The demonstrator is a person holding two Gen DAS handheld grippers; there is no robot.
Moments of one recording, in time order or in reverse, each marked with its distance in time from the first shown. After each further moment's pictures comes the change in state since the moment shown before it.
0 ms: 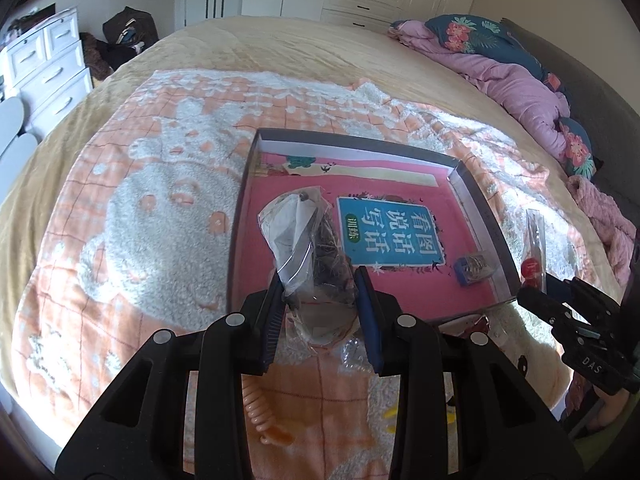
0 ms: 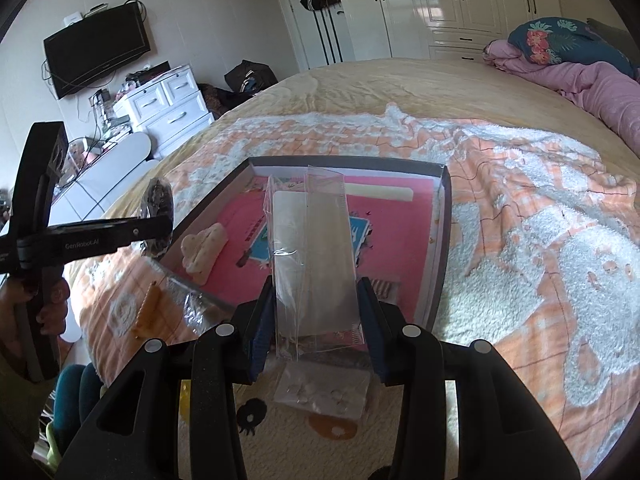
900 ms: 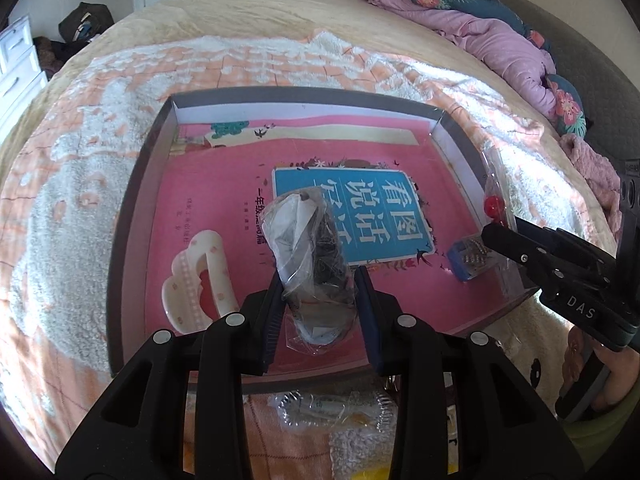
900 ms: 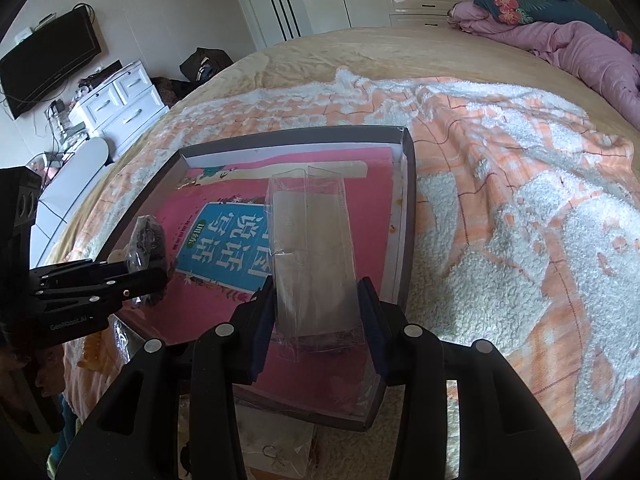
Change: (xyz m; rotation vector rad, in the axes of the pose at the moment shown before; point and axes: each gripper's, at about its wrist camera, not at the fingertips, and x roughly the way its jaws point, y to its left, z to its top) left arm 0.078 -0.036 0.002 0.086 0.120 -0.065; right arm 0.054 -0.035 0.002 0.100 0.089 -0.084
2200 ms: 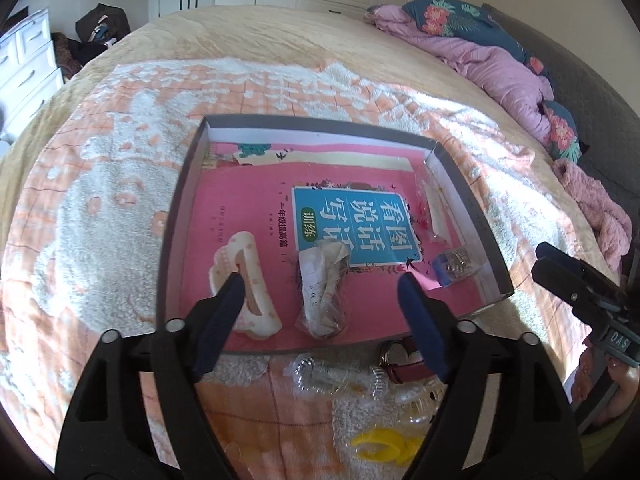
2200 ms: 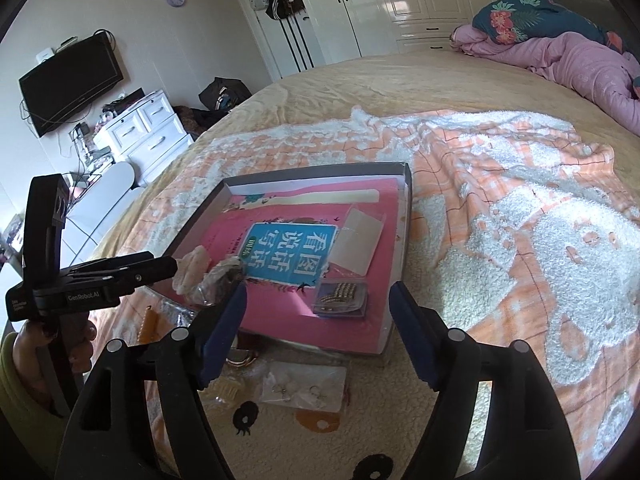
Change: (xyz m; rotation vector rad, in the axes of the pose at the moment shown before) left arm -0.048 0.009 -0.007 -0.049 -0.085 -0.003; right arm -0.081 0.010 -0.013 0.012 -0.112 0.073
